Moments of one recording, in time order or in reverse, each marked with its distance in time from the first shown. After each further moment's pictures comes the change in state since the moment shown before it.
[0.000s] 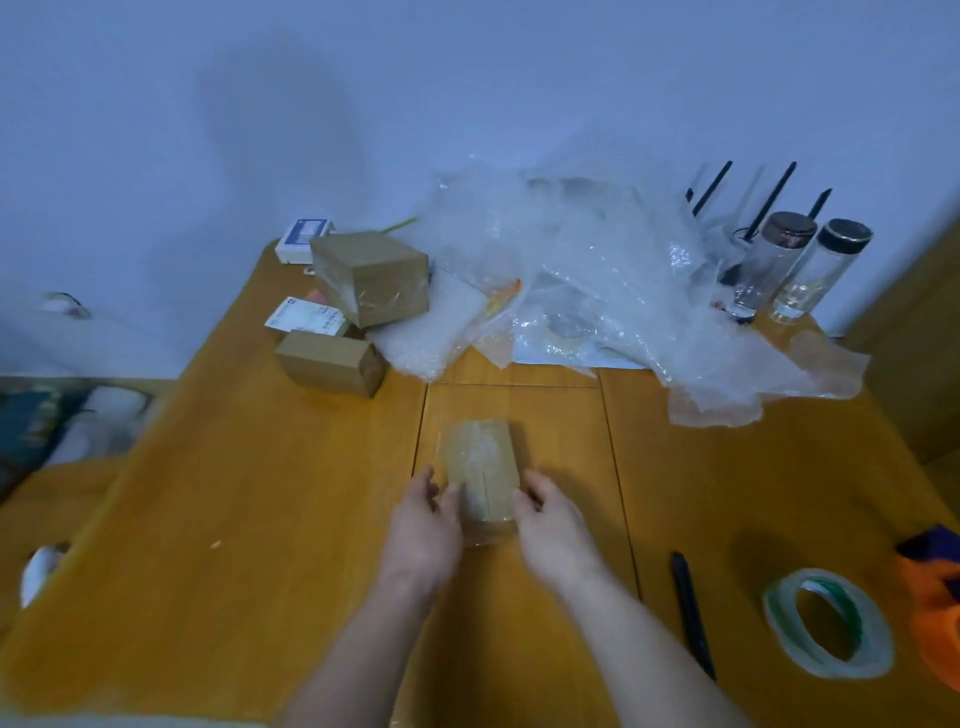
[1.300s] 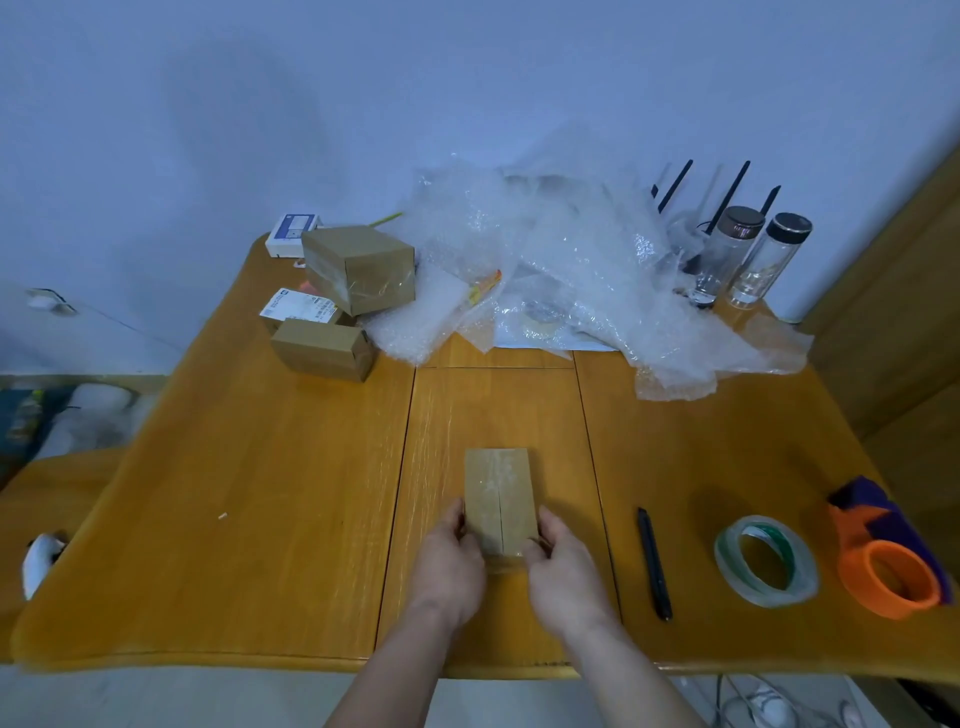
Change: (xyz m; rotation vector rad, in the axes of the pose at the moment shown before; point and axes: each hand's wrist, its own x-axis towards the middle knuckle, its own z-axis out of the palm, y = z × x) left_hand -0.062 -0.042 0.021 -0.042 -0.175 -0.016; right_hand -0.075 0.053 0.000 0.029 0.073 0.112
